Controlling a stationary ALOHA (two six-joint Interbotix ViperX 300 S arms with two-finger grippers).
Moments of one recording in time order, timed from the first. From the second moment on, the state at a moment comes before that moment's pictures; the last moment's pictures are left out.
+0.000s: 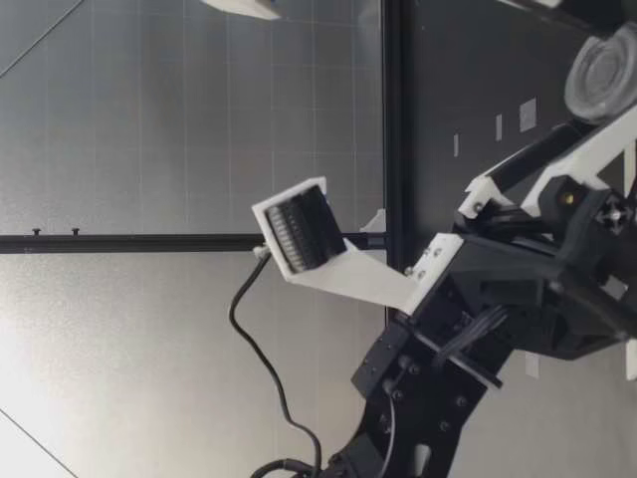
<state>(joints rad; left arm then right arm) -0.07 0.44 0.52 0.00 -0.37 -0.05 0.06 0.00 1.01 0.02 -0.22 0.39</state>
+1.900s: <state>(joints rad) -0.10 0.34 0.47 0.00 -0.21 0.10 0.06 -0.18 1.06 0.06 -0.21 0.47</state>
